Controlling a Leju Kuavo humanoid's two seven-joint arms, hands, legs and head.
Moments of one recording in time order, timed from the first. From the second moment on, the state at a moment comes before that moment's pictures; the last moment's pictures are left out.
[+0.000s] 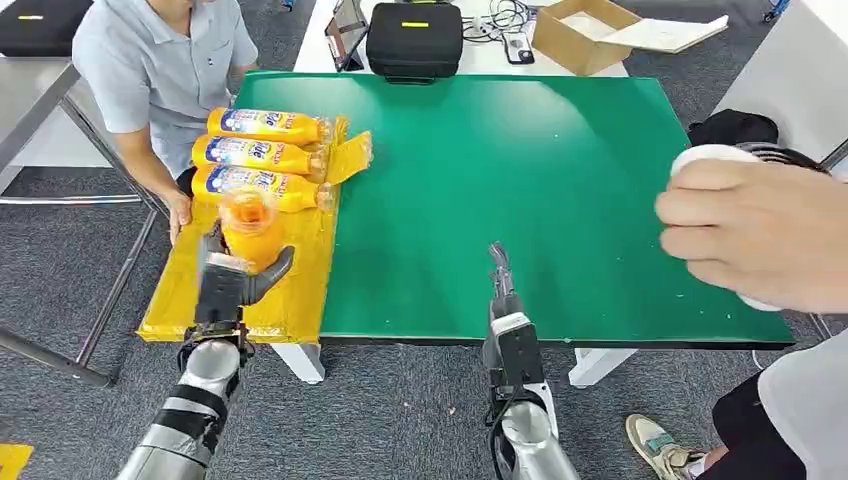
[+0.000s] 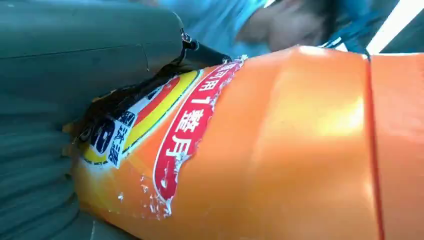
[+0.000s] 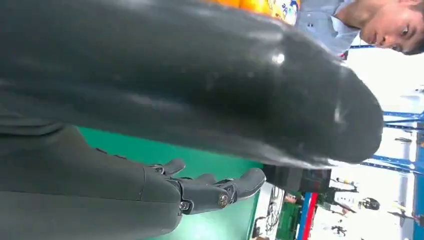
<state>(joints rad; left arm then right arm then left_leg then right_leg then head) -0.31 -0.05 -0.14 -1.16 -0.33 0.52 -0.41 -0.15 0.22 0.35 -1.17 0.04 -0.23 -0.70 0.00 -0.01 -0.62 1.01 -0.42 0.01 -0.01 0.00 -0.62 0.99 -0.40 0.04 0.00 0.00</state>
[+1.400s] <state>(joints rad) -0.73 0.05 -0.24 -0.32 -1.00 0.30 -0.04 -0.15 0.29 0.43 -1.03 -0.01 -0.12 -0.70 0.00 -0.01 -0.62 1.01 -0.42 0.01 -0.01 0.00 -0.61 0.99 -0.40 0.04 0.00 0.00</state>
